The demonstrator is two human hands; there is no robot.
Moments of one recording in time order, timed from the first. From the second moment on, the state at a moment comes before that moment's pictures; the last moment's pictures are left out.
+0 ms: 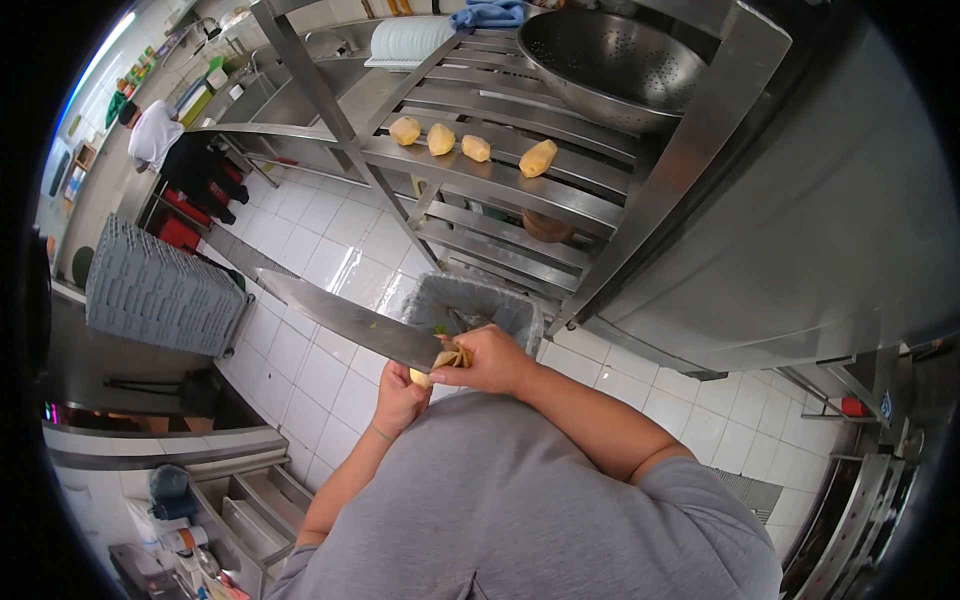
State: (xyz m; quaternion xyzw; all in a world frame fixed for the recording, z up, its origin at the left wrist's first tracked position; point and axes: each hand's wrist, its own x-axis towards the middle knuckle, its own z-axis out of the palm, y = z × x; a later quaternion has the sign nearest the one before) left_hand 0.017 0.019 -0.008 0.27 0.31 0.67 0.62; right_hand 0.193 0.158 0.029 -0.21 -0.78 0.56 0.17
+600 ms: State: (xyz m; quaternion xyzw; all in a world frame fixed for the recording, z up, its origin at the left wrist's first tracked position) left_hand -0.009 0.015 0.006 0.19 0.31 0.76 0.54; right_hand 0.172 0.179 0.009 -0.28 -0.78 0.49 0.25
